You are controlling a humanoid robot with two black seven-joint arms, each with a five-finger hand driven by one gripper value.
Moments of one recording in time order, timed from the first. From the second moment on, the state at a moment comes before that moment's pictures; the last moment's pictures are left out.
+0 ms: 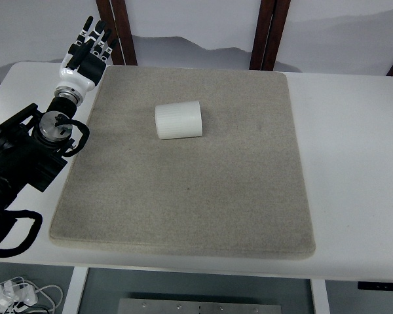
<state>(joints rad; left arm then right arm) -0.97 0.11 -0.77 -0.25 -0.31 -0.43 -0.26 0.00 0.00 -0.01 0.19 -0.03 -0.01 -0.03</state>
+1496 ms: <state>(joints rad) -1.05 0.16 -0.67 -0.30 -0.06 -0.44 -0.25 0.00 0.00 -0.01 0.19 -0.03 -0.01 -0.03</state>
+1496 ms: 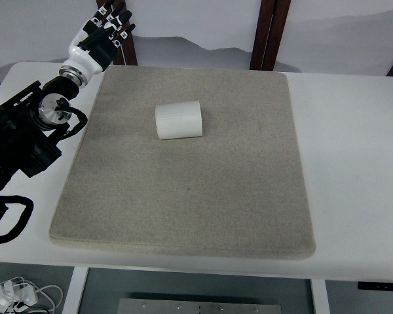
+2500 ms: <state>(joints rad) -1.16 0.42 -0.37 -0.82 0.98 -0.36 -0.24 0.00 0.00 -0.01 0.19 -0.03 -0.01 -0.03</state>
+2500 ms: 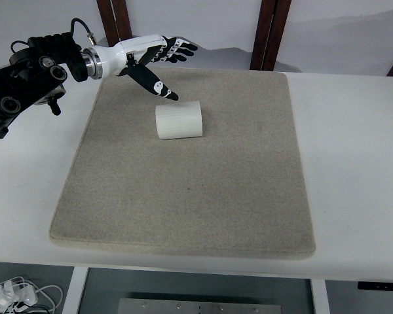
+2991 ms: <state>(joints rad) -1.22 0.44 -0.29 -0.95 1.07 -0.32 0.02 0.00 0.00 -0.01 0.19 -0.03 -0.01 -0.03</state>
